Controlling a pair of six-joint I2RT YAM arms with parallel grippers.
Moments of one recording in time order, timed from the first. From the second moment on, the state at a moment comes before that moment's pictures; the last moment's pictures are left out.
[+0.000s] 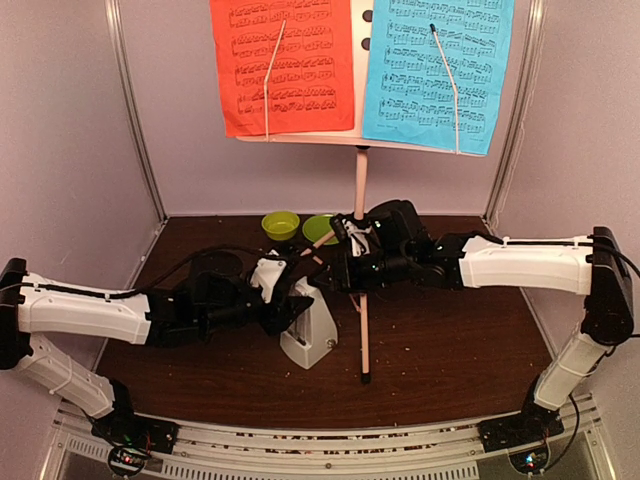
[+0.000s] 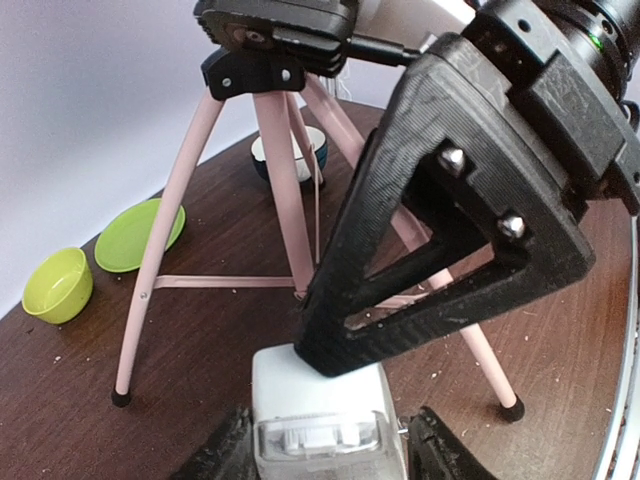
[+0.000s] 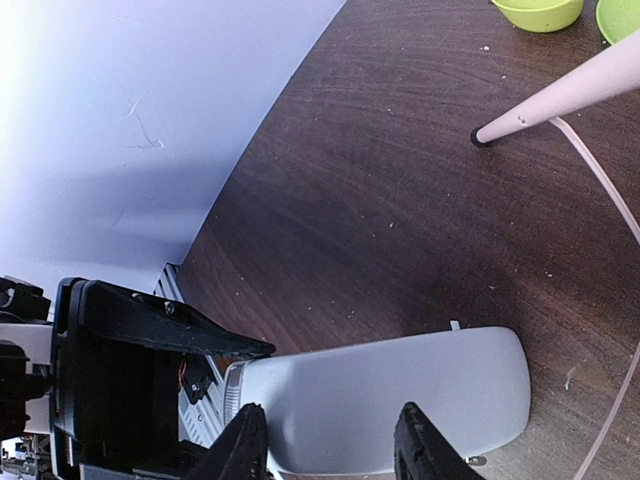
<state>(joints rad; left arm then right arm) -1.05 1.34 0.74 0.26 -0.15 0.00 0.89 1.64 1.20 -0.10 -0.30 0.64</state>
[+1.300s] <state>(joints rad) -1.05 1.18 0.57 0.35 -0.14 -0.07 0.90 1.65 1.15 0.01 -0.29 0.57</state>
